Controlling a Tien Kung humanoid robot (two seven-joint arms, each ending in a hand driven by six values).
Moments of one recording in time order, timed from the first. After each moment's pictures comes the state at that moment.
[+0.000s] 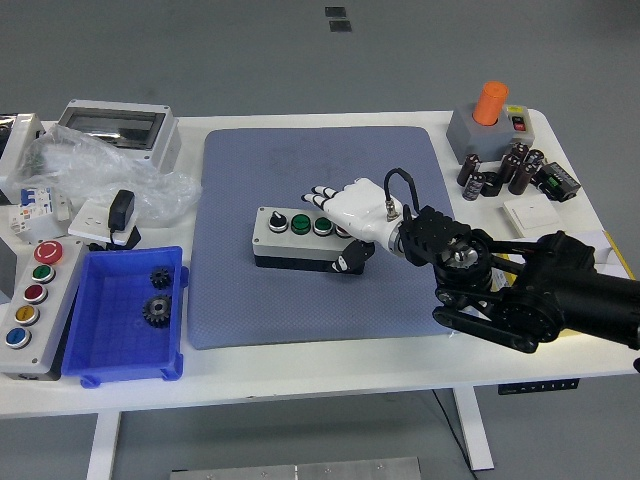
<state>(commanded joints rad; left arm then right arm) 0.07 0.26 -0.30 -0.22 0.41 0.03 0.01 0.99 -0.27 0.04 1.10 -1.91 -0.16 -0.25</state>
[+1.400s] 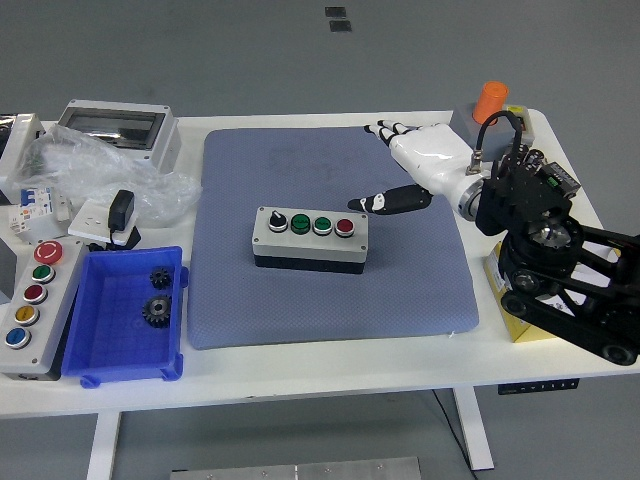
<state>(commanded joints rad) 0.07 0.26 -0.28 -0.22 0.39 0.01 0.00 0.82 -0.58 0.44 1.61 -1.93 0.05 -0.54</state>
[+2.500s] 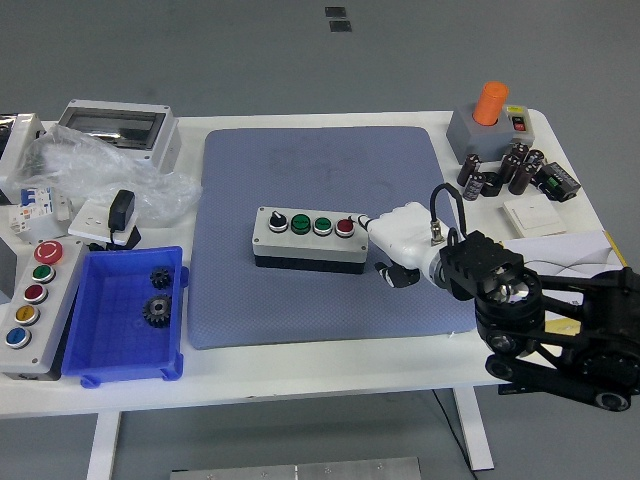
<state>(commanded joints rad) 0.07 0.26 -0.28 -0.22 0.39 0.01 0.01 0.84 -0.51 0.24 1.64 -1.90 0.13 -0.65</state>
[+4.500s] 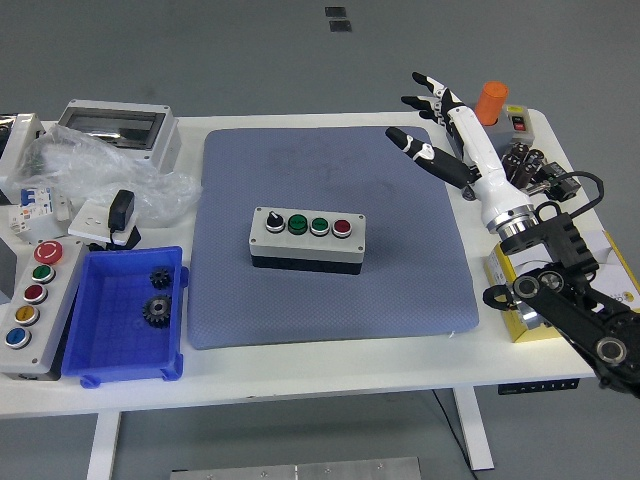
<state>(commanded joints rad) 0.05 0.26 -0.25 -0.22 0.40 0.02 0.04 0.46 -0.41 0.83 1.40 -1.12 -0.40 0.33</state>
